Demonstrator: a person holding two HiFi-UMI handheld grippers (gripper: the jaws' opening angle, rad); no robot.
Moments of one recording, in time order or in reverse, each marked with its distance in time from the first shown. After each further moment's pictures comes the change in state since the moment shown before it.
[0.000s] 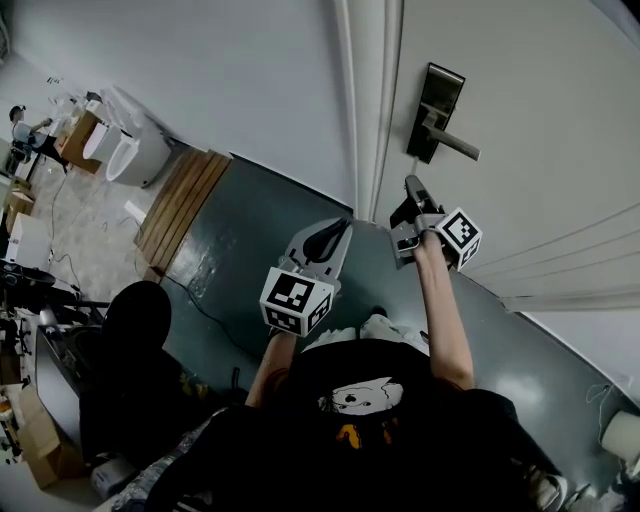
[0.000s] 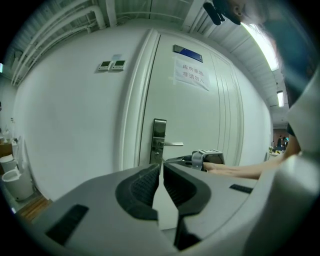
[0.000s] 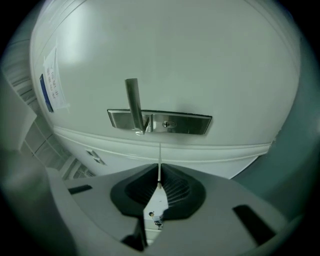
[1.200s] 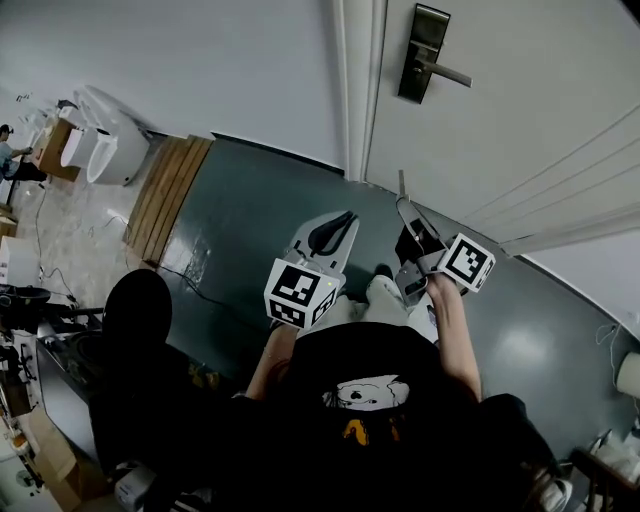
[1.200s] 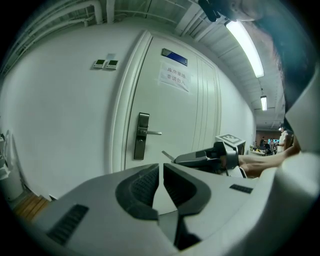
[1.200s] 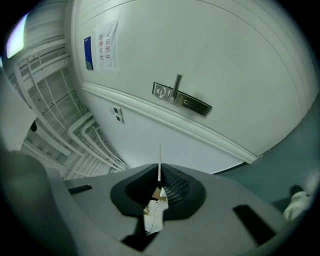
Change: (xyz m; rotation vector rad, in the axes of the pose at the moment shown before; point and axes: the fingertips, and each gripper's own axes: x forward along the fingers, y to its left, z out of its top) left arm -0.114 -0.051 -0.061 0.014 0.042 -0.169; right arm -0.180 0.035 -0.153 -0.332 0.197 0.007
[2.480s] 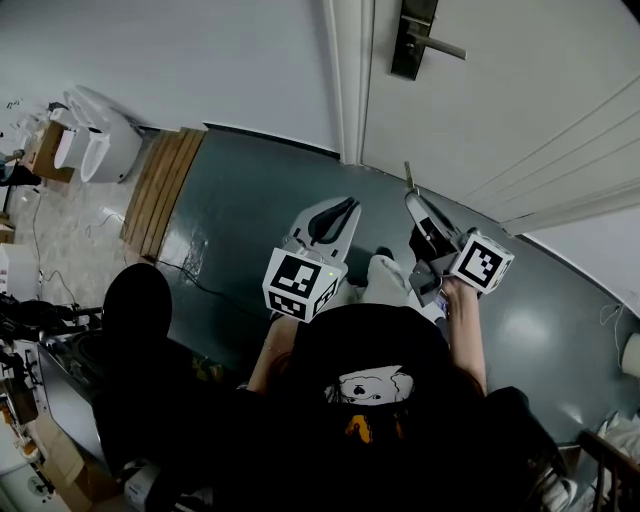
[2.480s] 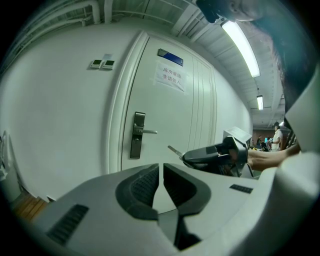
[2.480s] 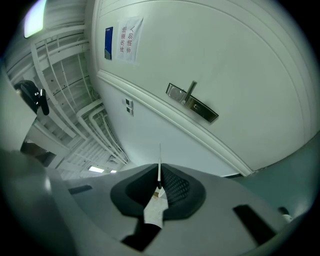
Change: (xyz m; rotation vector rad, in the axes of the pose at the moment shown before) left arm -0.005 -0.008 -0.011 0.017 -0.004 -0.032; right arm -0.031 0.014 -0.011 -0.216 0.048 0.010
